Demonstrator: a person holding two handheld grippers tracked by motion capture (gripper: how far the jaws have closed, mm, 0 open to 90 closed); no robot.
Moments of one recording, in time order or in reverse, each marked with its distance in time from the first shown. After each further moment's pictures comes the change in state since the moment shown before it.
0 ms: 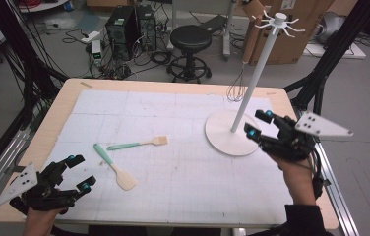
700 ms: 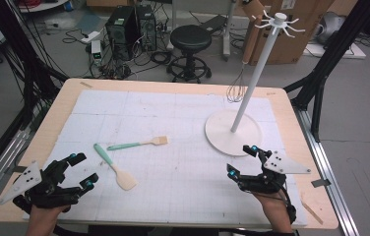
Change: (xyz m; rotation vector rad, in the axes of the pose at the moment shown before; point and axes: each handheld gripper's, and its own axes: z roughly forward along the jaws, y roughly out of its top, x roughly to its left) left arm 0.000 -0.001 0.006 0.006 0.031 0.000; right arm 0.031 -0.106 0.012 0.094 -0.040 0.012
